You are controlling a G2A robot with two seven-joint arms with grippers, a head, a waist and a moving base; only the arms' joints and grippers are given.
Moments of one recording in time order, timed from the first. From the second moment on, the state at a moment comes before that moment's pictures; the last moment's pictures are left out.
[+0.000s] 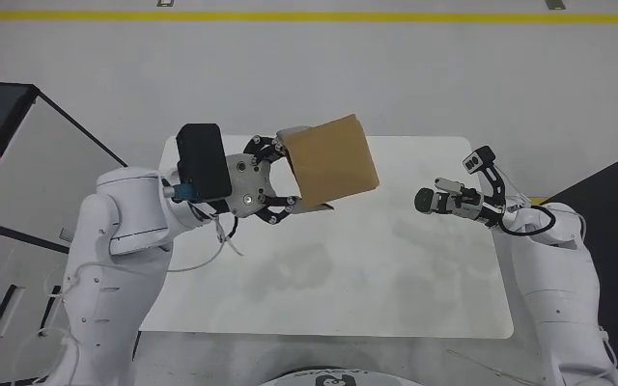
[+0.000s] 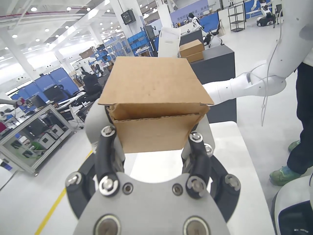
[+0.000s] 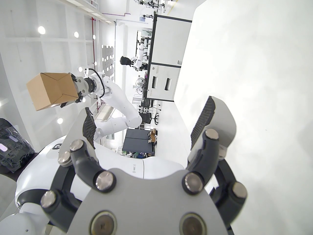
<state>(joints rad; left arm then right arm) 1.25 -1.14 -1.40 -2.16 0.82 -0.90 -0.29 -1.26 -1.09 1.62 -1.24 0.46 -0.25 1.44</state>
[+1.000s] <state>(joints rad) 1.43 -1.13 -1.48 -2.35 0.79 -0.80 -0.32 -1.26 -1.09 1.62 -1.24 0.46 -0.25 1.44</state>
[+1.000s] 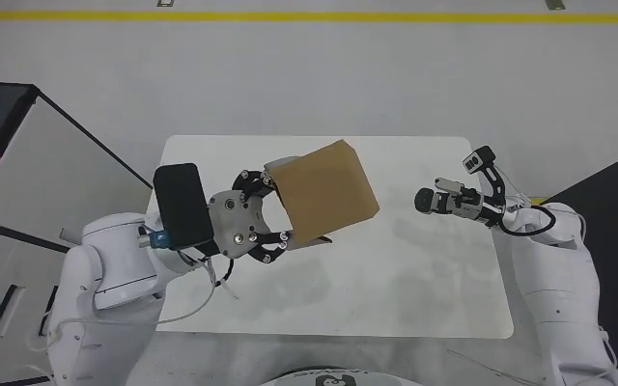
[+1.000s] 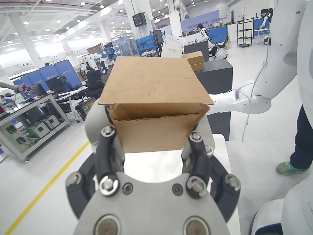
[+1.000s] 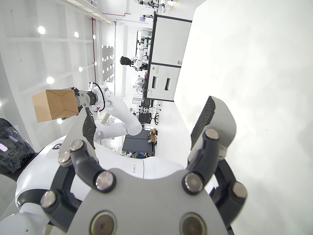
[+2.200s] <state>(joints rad) 1.39 -1.11 -1.42 -2.16 0.04 -0.62 -0.33 -1.26 -1.09 1.62 -1.24 0.46 -0.25 1.44</state>
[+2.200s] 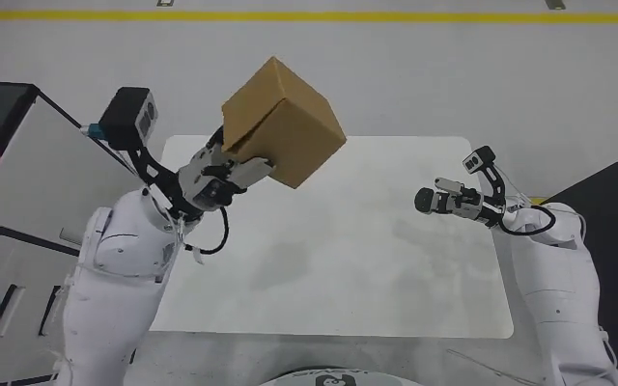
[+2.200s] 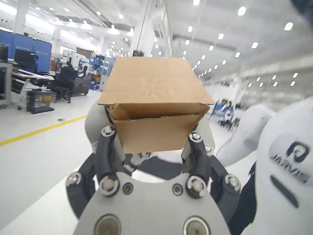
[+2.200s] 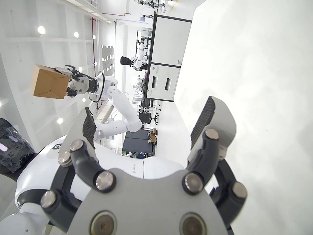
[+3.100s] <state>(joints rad) 1.54 -1.12 -1.32 -2.25 -0.55 -0.40 -0.41 -1.26 -1.09 1.62 -1.24 0.46 -0.25 1.44</state>
